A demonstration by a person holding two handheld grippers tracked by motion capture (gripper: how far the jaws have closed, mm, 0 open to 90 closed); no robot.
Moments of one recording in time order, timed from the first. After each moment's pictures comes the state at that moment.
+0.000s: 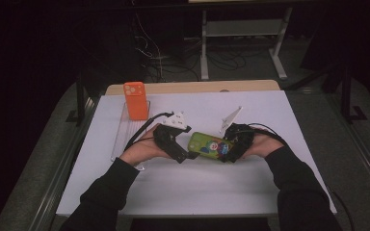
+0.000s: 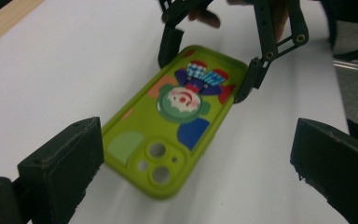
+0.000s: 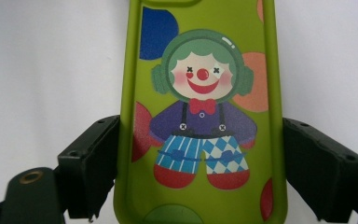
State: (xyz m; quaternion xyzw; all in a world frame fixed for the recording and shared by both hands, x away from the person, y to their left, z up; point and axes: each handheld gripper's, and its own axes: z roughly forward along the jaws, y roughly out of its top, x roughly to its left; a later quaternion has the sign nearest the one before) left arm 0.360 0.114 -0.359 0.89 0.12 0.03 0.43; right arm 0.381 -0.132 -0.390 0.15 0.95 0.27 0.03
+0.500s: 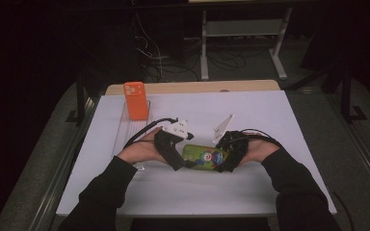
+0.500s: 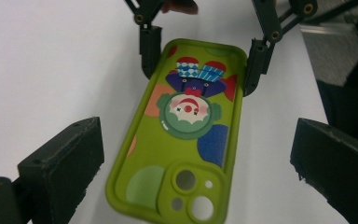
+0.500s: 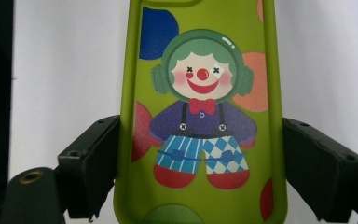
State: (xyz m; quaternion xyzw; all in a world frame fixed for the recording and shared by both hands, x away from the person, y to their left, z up) left arm 0.353 0.113 -0.367 0.92 0.04 0.00 0.40; right arm 0.361 -0.111 -0.390 0.08 0.96 0.26 0.00
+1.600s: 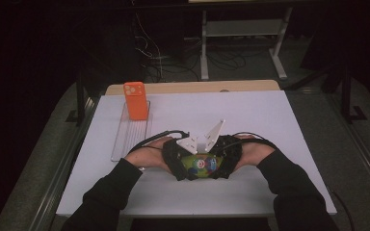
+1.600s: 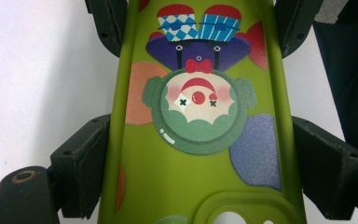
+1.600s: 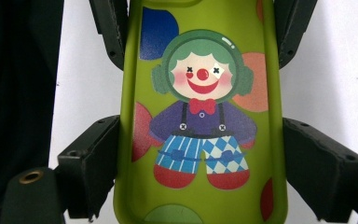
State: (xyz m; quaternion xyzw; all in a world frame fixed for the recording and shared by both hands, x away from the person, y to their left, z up) left arm 0.342 0.095 -0.394 0.95 0.00 -0.02 0.32; right arm 0.342 -0.089 -0.378 0.02 0.97 0.25 0.00
